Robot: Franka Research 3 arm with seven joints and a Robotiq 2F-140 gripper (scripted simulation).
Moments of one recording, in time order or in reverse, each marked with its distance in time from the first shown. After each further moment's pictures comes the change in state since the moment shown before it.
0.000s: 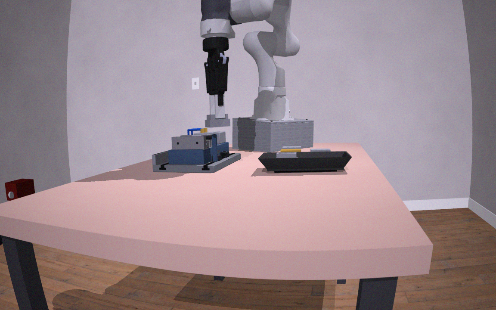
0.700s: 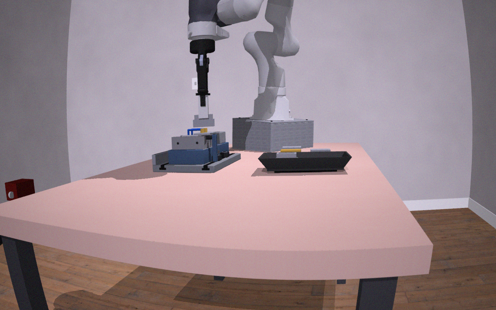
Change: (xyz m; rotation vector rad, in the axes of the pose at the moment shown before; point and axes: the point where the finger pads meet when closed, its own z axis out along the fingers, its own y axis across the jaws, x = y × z) arm -0.026 -0.040 -0.001 -0.004 0.001 0.412
